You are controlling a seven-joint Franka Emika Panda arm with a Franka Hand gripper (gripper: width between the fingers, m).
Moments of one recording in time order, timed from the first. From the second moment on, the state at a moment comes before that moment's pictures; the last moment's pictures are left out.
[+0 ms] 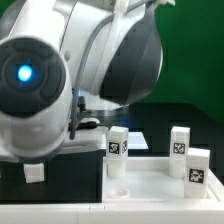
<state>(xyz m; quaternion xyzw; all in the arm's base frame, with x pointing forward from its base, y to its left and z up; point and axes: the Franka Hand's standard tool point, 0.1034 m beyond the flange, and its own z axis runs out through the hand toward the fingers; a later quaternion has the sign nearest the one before) 0.547 -0.144 0.060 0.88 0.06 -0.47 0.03</state>
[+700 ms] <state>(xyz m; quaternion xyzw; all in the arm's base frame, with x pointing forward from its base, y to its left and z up) 0.522 -0.147 0.047 0.88 0.06 -0.48 0.02</state>
